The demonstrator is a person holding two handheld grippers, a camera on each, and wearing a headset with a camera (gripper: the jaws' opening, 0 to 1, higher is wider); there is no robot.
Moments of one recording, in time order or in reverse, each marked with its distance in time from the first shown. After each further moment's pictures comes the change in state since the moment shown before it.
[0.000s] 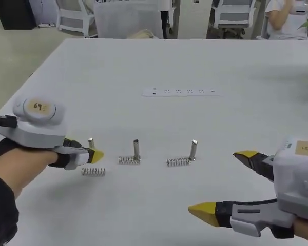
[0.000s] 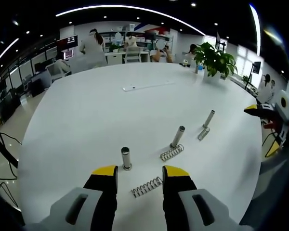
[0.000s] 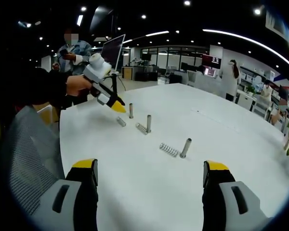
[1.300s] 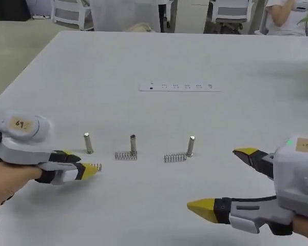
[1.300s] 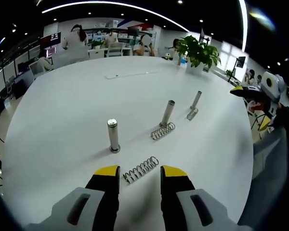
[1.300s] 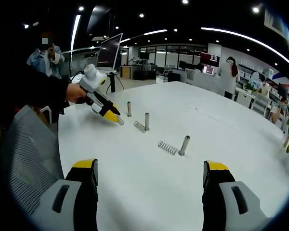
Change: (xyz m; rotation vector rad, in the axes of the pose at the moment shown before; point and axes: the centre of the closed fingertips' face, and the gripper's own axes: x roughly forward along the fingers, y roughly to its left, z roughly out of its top) left arm 0.014 -0.010 -0.039 0.047 0.038 -0.163; right arm 0.000 -0.003 -0.005 0.016 0.013 -0.011
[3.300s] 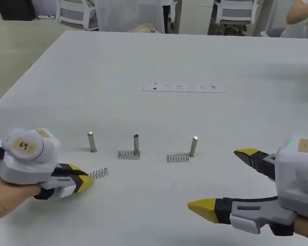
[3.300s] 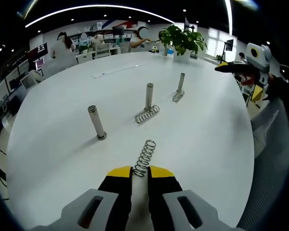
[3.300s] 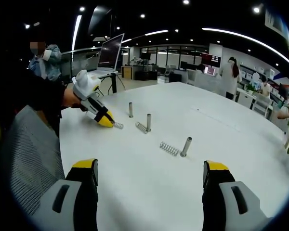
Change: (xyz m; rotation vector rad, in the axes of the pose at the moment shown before) left arm -0.009 -0.018 -0.025 0.150 0.025 -0.019; right arm 0.002 0.003 0.002 -0.003 -0.004 0.011
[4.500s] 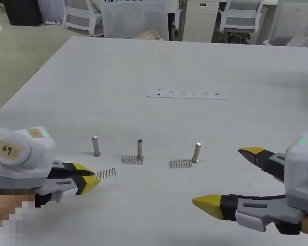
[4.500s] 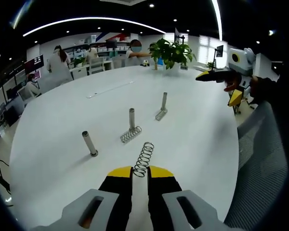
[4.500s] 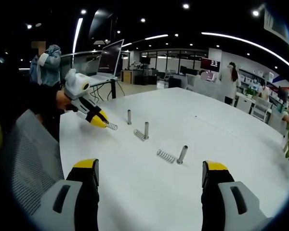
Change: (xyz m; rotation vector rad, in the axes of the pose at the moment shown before) left arm -0.034 -0.029 0.030 0.042 -0.123 -0.044; right arm -0.005 -0.003 0.016 -0.008 -0.043 -0.004
